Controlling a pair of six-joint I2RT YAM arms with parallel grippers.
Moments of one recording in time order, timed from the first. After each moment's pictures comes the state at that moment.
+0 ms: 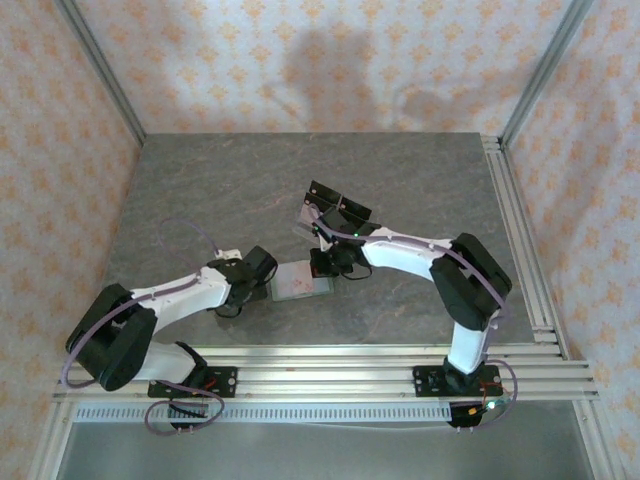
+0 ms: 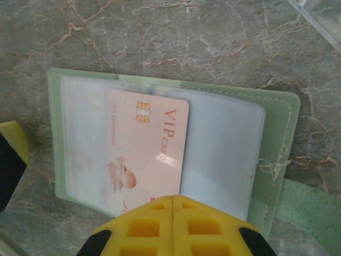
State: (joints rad) left arm -0.57 1.36 0.62 -0.68 -0.44 -0.92; right arm 0.79 1.81 1.17 -0.47 -0.24 0.59
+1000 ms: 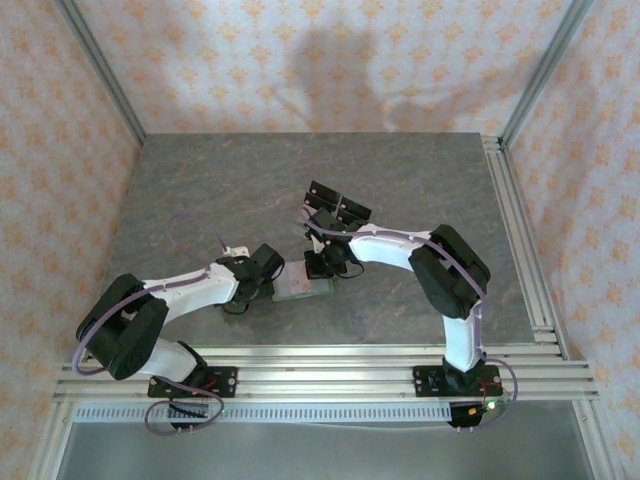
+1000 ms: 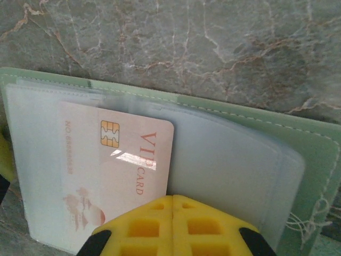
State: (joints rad) left arm -0.60 1.43 0.65 -0.62 -0.44 -0.93; right arm 0.79 1.95 1.26 -0.50 -0.28 0.56
